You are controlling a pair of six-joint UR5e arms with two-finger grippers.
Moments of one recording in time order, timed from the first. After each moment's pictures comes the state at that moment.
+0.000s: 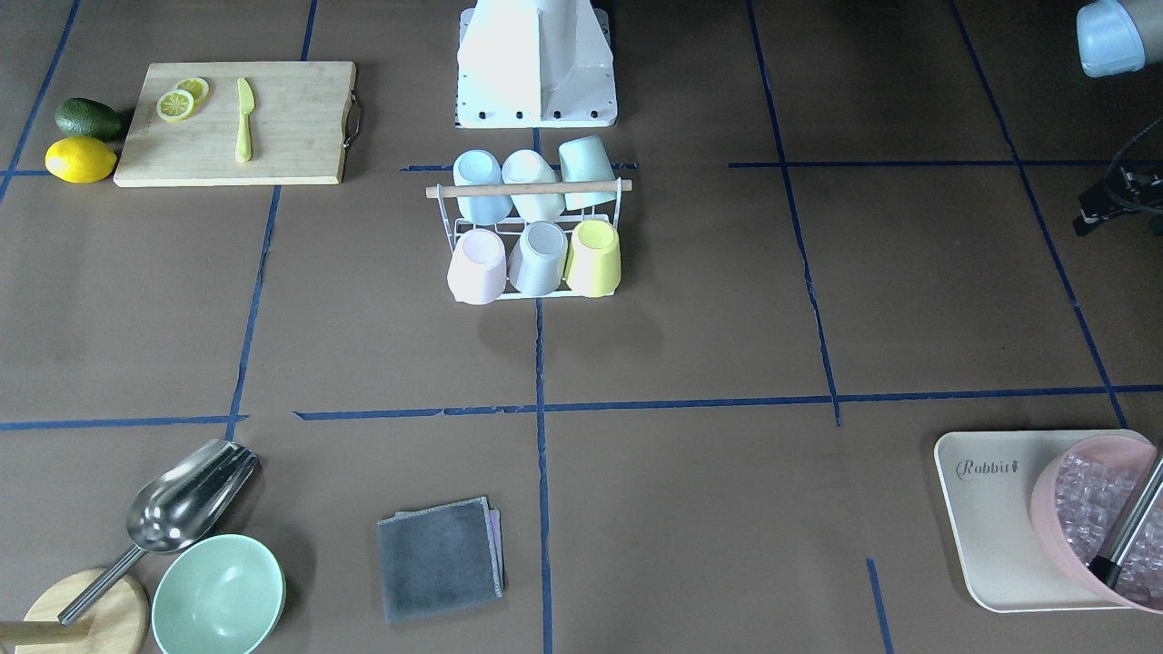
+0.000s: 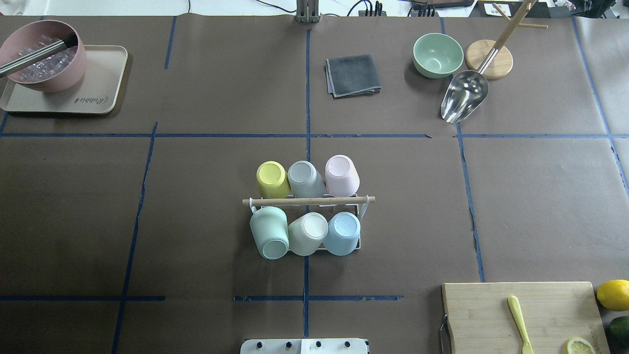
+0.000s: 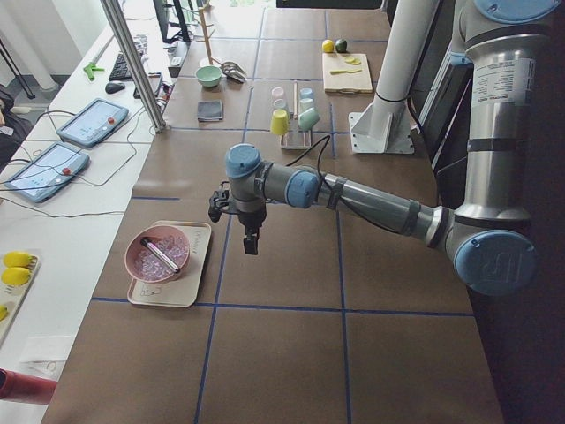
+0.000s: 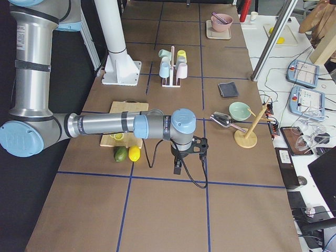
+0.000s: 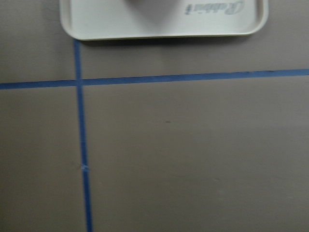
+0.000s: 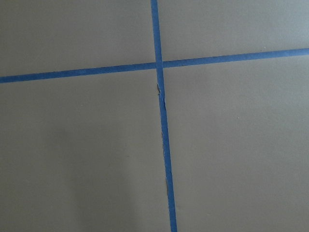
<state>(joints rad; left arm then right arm) -1.35 -1.54 -1.81 -1.55 -2.30 -0.25 1.55 -1.70 1.81 -1.65 2.33 0.14</state>
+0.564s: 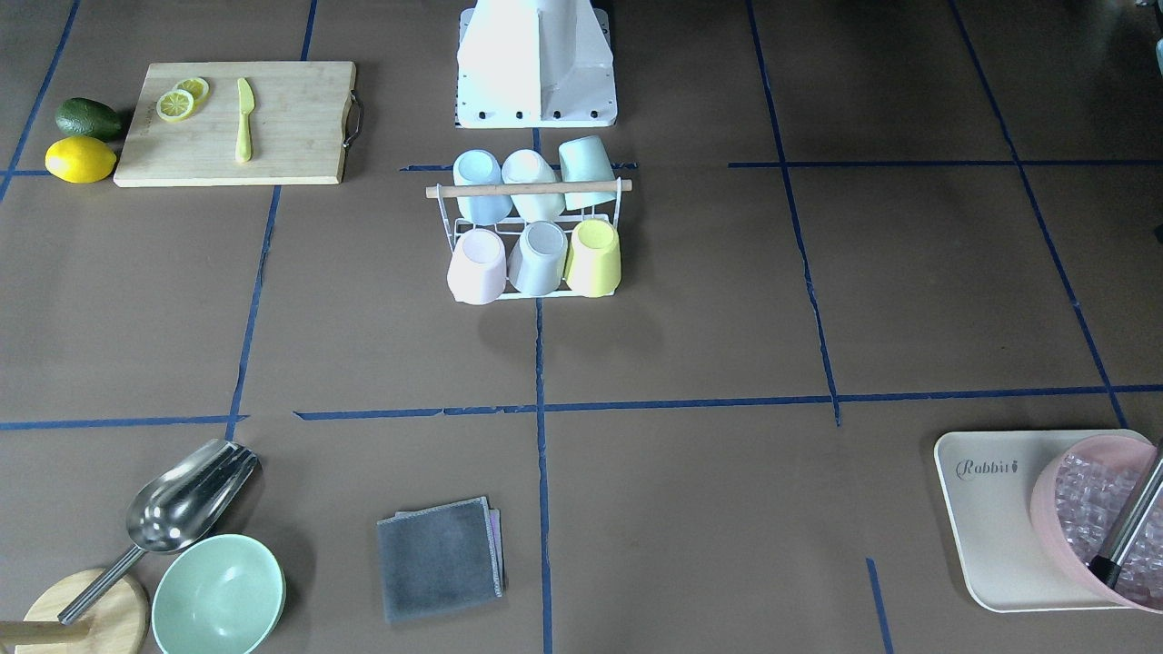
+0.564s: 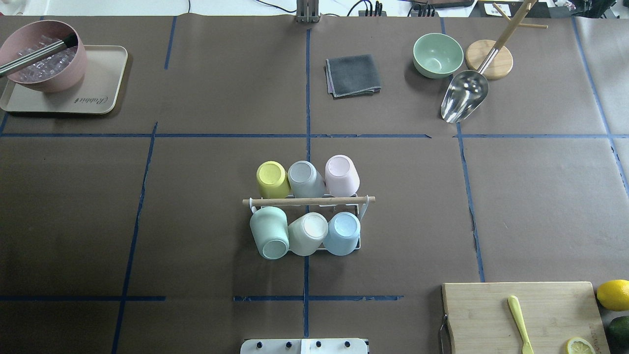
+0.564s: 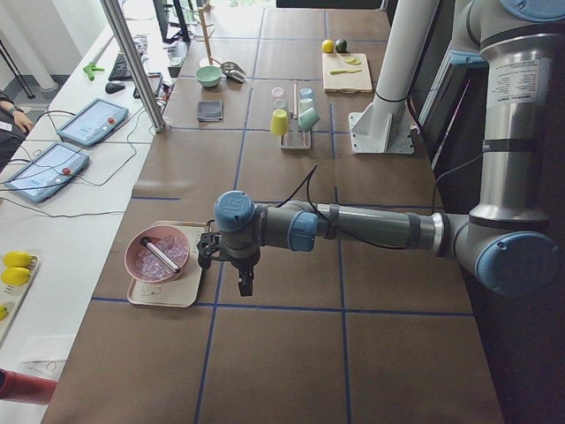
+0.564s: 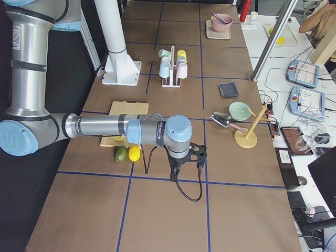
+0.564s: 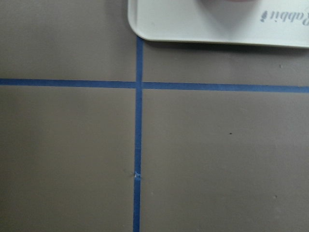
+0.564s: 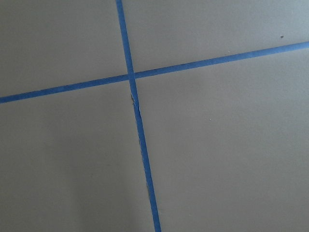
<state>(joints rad) -1.52 -1.52 -1.69 -1.61 -2.39 -0.21 1.64 -1.71 1.78 -1.65 2.33 0.14</state>
